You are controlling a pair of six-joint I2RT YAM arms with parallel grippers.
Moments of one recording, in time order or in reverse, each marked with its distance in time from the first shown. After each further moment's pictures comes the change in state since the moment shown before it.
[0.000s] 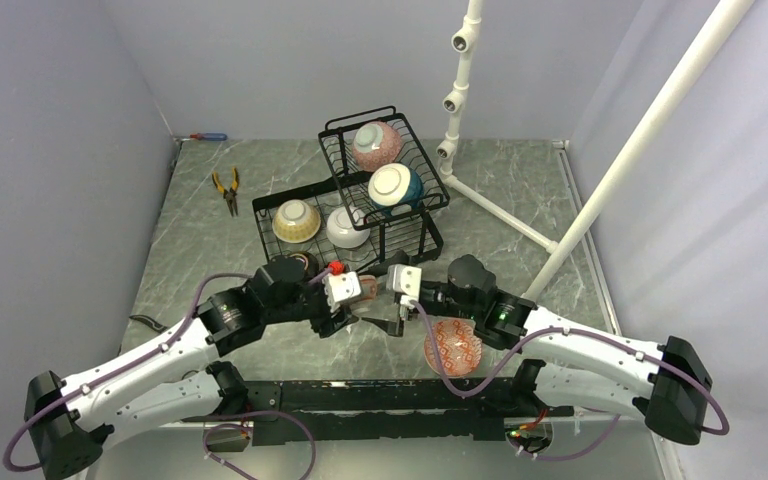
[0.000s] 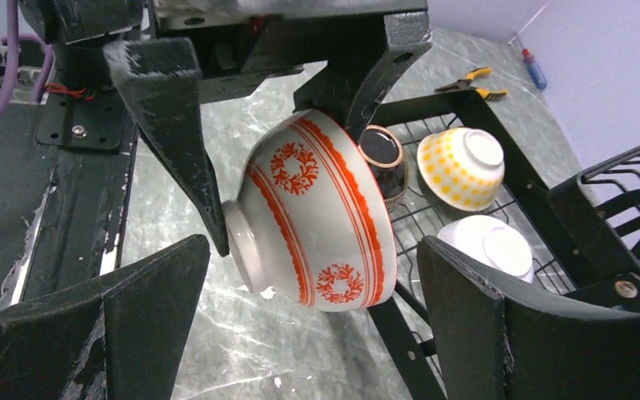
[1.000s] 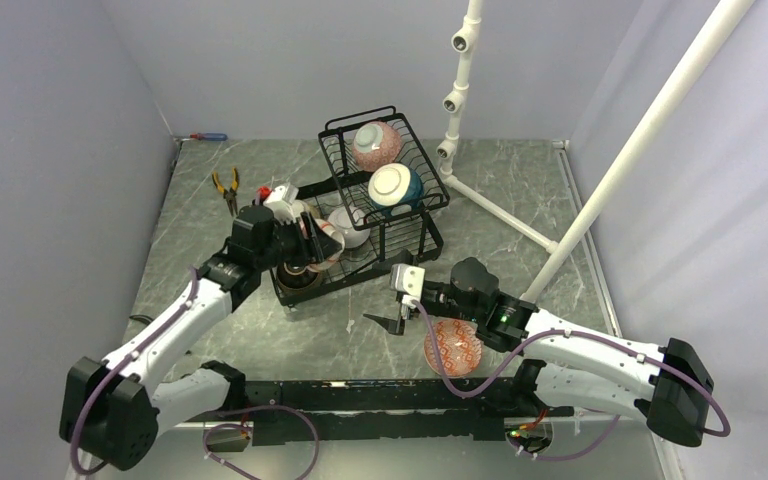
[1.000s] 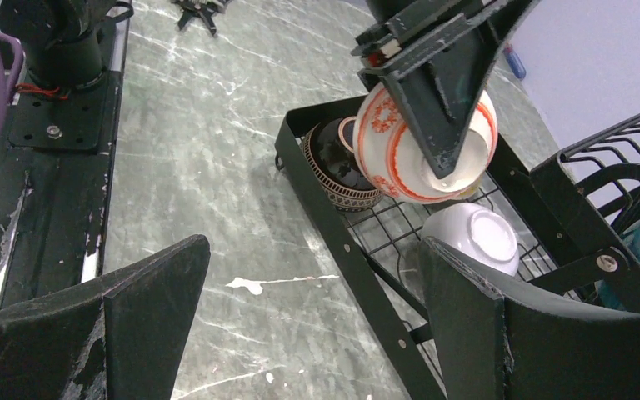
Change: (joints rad) left arm 0.477 0.212 0.046 0.197 0.000 -0.878; right arm 0.000 -0.023 -0.027 0.032 0.052 0.003
